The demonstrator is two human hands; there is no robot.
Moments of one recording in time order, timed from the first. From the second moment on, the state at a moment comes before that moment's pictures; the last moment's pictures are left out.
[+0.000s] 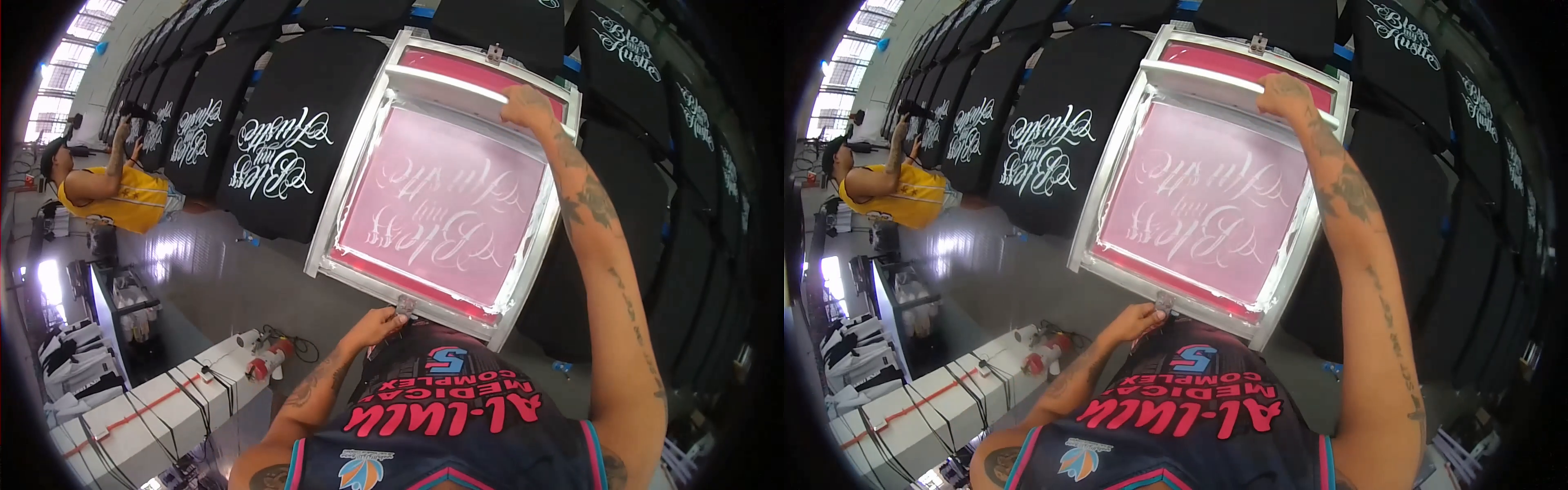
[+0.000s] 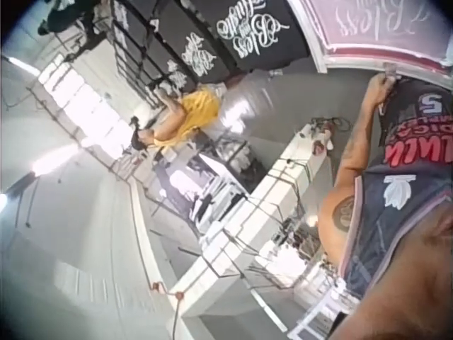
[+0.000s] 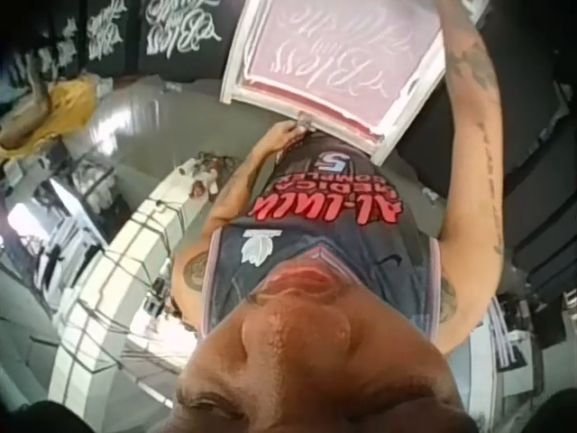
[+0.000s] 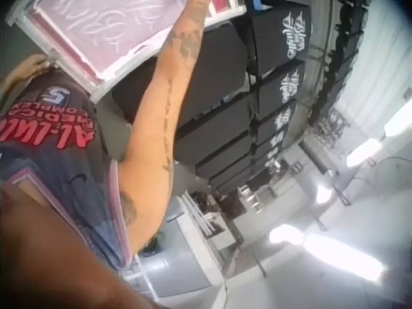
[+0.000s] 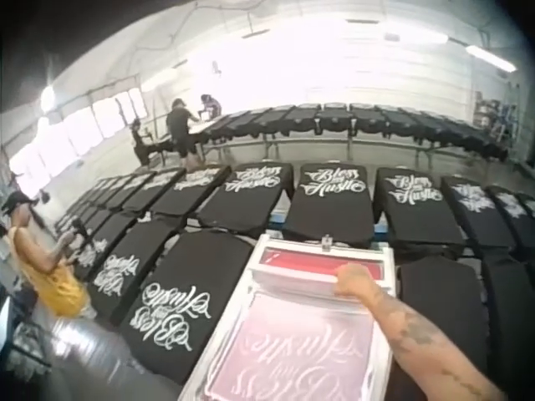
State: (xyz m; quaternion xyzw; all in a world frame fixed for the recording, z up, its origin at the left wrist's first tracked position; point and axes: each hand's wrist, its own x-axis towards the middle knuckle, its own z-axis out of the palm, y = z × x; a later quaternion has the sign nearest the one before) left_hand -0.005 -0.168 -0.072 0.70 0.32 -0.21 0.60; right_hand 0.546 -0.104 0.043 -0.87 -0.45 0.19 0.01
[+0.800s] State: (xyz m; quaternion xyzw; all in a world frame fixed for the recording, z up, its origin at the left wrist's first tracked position) left_hand -0.015 -0.155 -0.102 0.75 0.14 -0.11 0.63; right_hand 0.141 -0.278 0.002 -0.87 -0.48 0.03 0.08
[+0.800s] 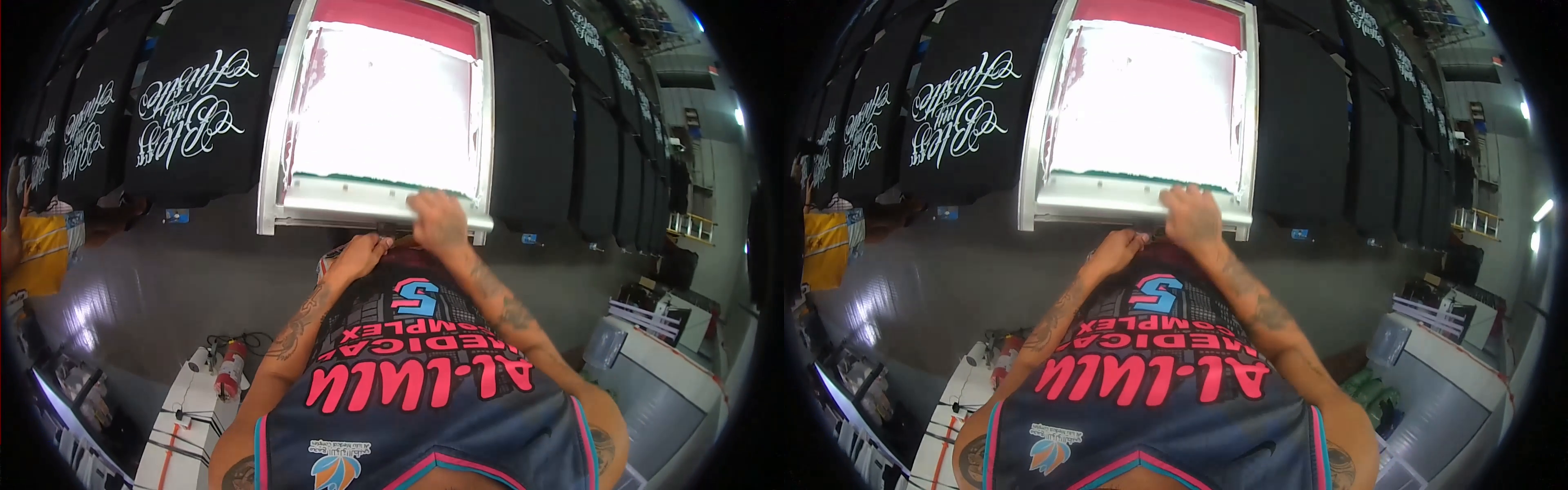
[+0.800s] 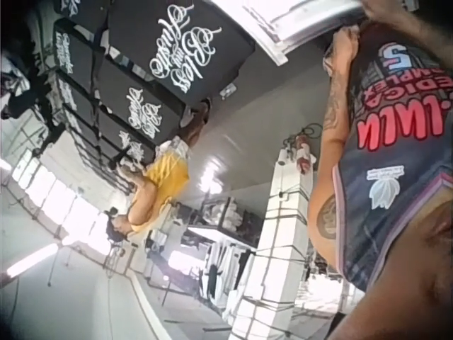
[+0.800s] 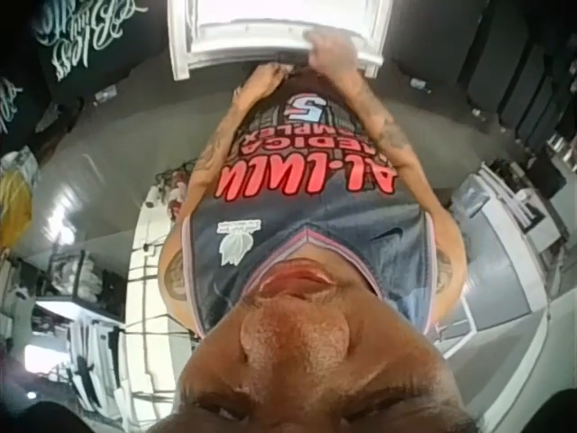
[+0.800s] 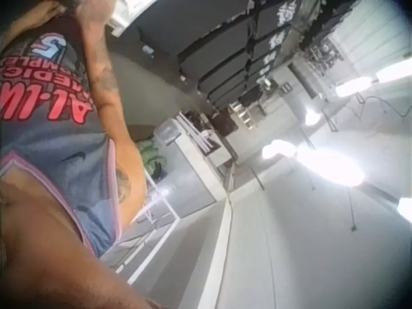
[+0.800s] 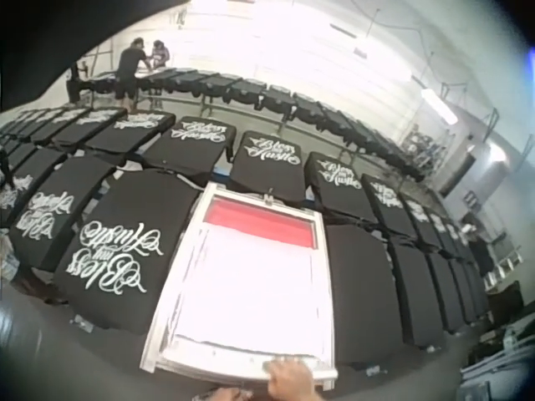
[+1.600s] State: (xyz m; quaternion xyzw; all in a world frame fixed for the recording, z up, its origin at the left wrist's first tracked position) left_hand 0.000 -0.001 -0.068 0.77 0.45 0.10 0.45; right_hand 0.344 -0.409 -0.060 -0.62 0.07 0.31 0.72
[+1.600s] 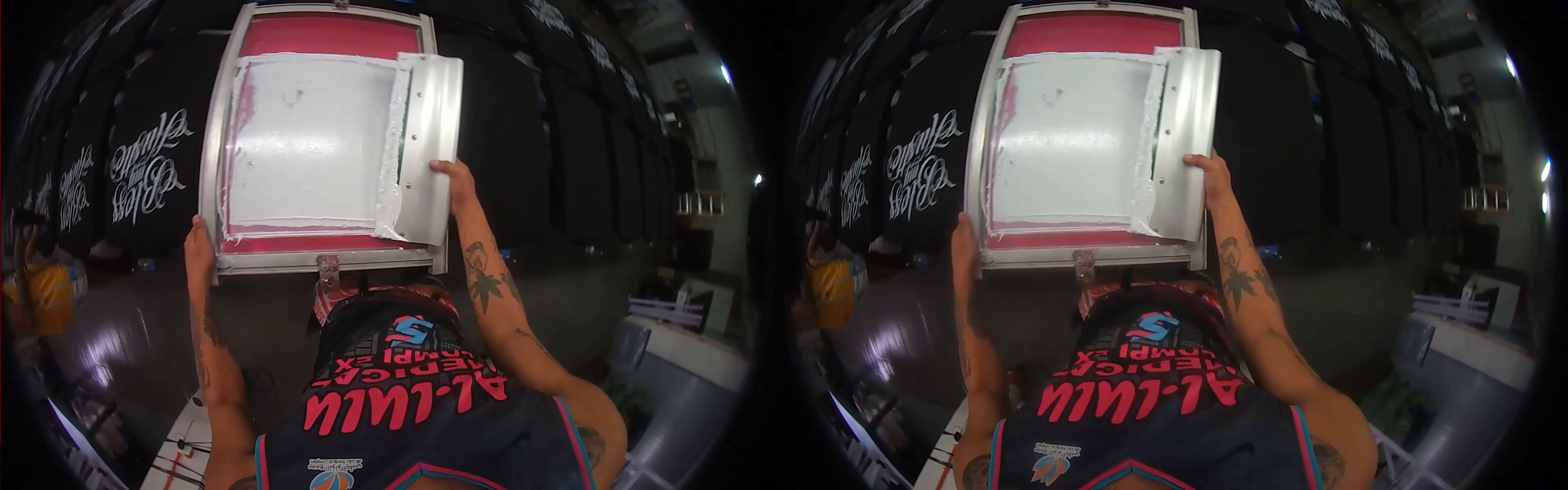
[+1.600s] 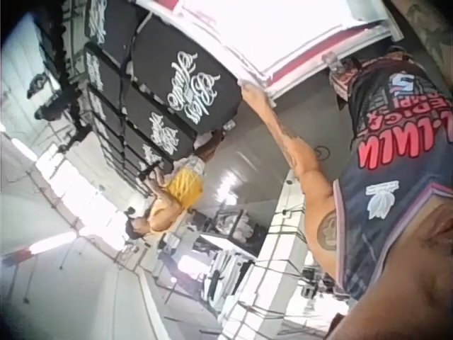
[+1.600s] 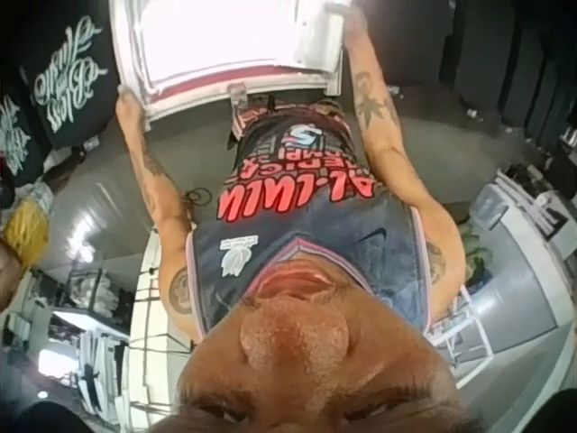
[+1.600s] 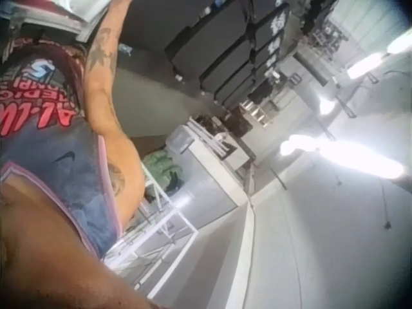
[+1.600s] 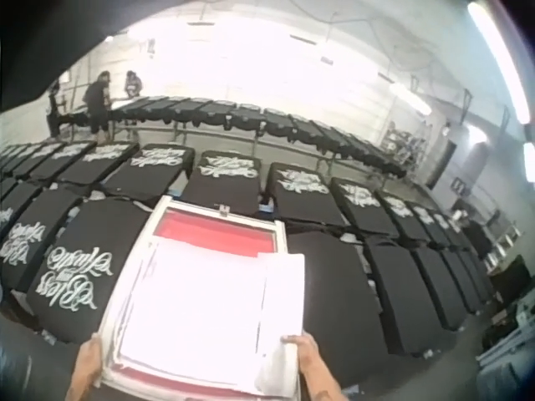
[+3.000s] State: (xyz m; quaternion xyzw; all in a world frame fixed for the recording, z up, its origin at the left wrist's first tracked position) left_hand 0.212 -0.364 -0.113 0.76 0.50 0.01 0.43; right_hand 0.557 -0.791 -0.075 -0.59 0.06 0.38 0.71
